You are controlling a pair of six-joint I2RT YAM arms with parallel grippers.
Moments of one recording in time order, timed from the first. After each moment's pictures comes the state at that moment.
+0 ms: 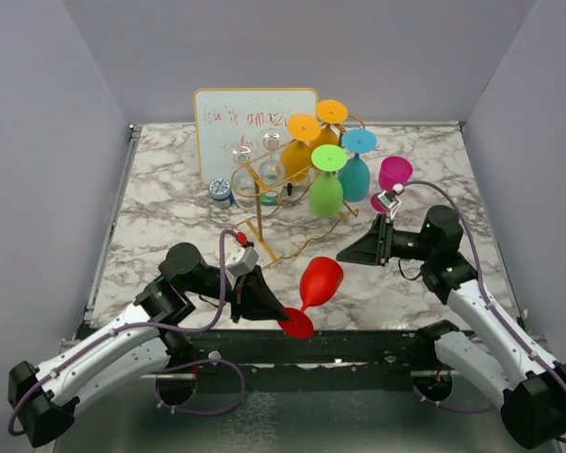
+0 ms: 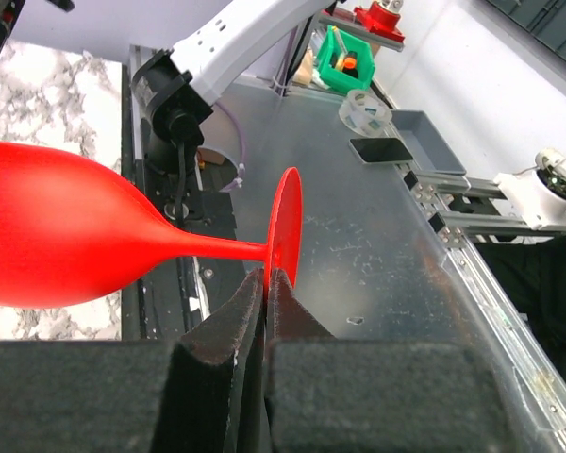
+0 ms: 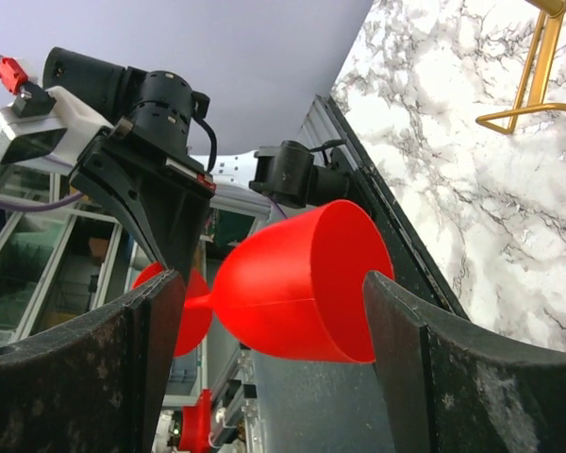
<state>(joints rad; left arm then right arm) -0.83 0.66 0.50 0.21 1.03 -0.42 0.32 0.84 0.53 0.15 -1.05 0.99</state>
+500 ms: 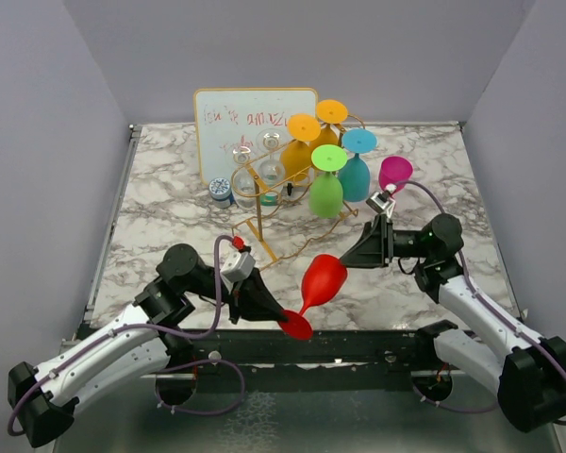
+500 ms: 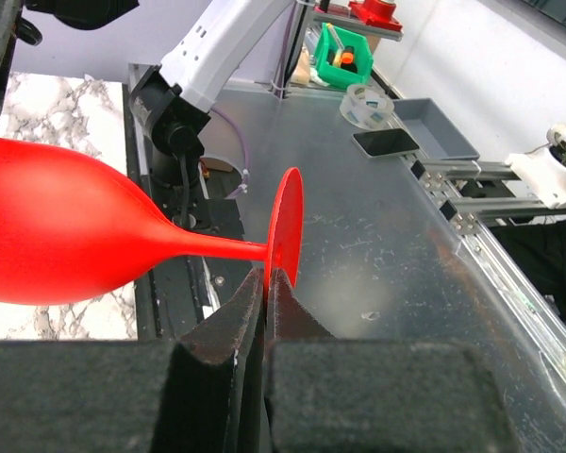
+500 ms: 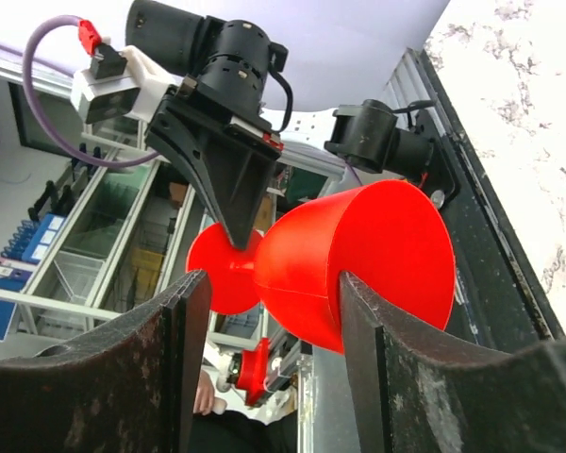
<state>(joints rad) -0.83 0.64 0.50 0.24 1.05 -0.36 0.31 0.95 0.44 0.66 -1.24 1.33</state>
